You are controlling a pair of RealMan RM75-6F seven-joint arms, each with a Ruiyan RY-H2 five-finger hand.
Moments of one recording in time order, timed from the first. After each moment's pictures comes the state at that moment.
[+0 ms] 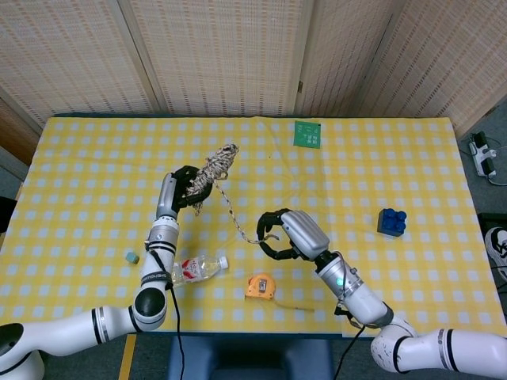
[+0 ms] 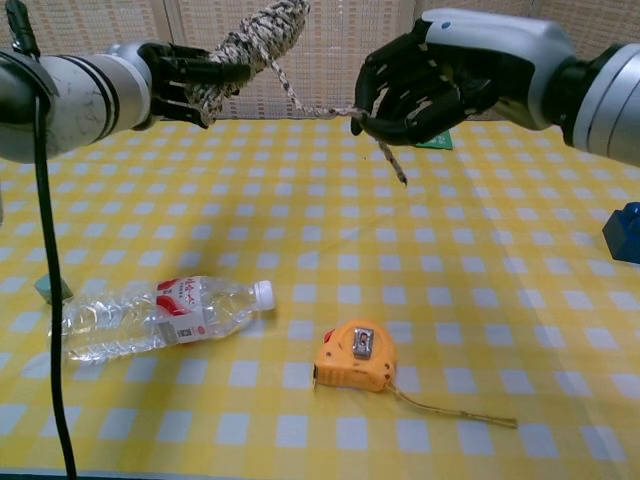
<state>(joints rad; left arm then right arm) -0.81 -1.74 -0.74 -1.62 0.46 1.14 0.03 0.71 -1.37 0.25 -1.87 -1.20 0.98 0.11</state>
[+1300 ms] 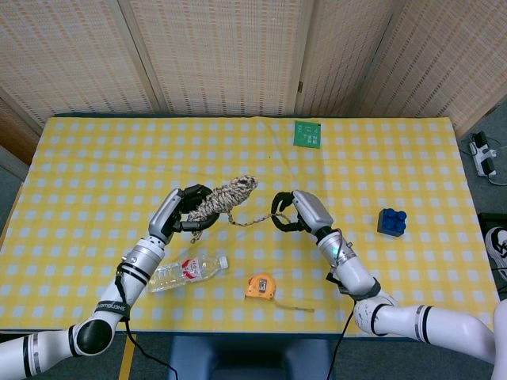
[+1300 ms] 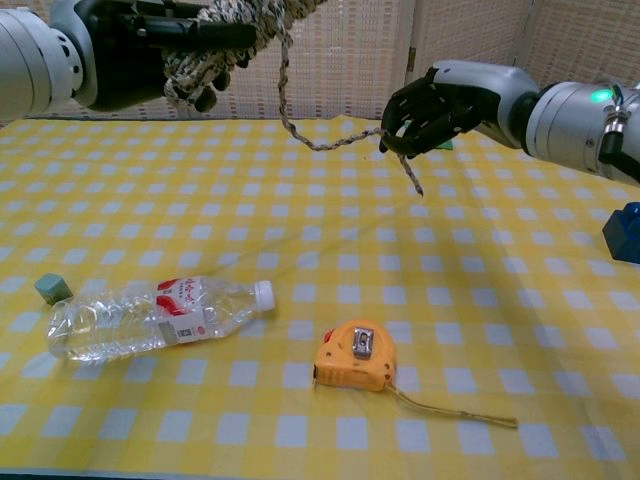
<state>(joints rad) -0.62 -1.42 -0.60 -1.93 0.80 0.81 -0.29 0.79 -1.47 0.34 -1.63 -0.91 0.86 0.10</state>
